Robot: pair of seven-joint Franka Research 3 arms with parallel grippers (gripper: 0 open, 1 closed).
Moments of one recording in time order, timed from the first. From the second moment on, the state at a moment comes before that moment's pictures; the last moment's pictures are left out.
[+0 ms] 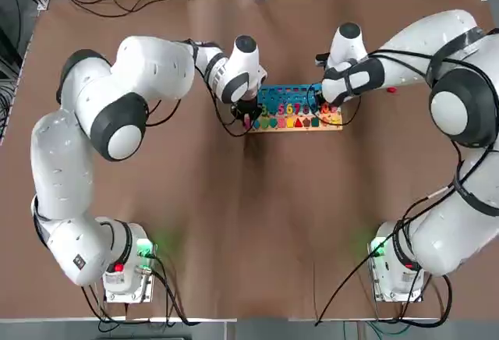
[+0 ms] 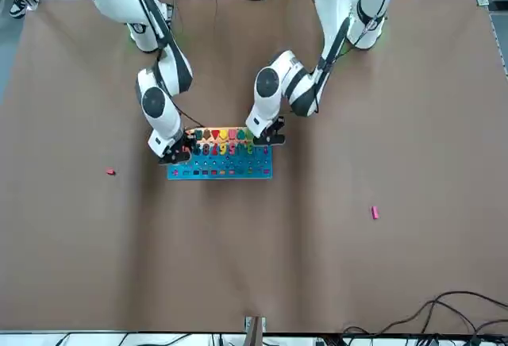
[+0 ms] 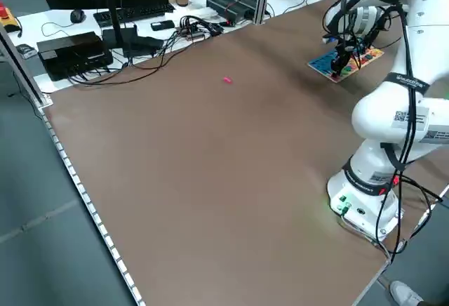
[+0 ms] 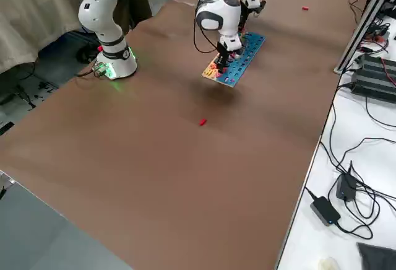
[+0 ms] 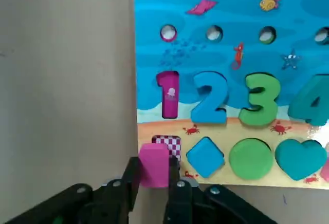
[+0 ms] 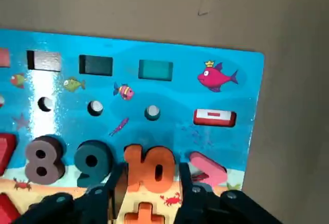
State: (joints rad) left arm -0.75 0.61 -0.13 -1.83 0.01 2.36 -0.88; right arm 0.47 0.35 -0.03 -2.28 0.04 2.57 0.31
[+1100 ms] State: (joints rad) left arm -0.76 0.63 -0.13 -1.82 0.02 2.38 -0.88; right arm 0.26 0.27 -0.13 -2.27 0.04 2.46 0.29
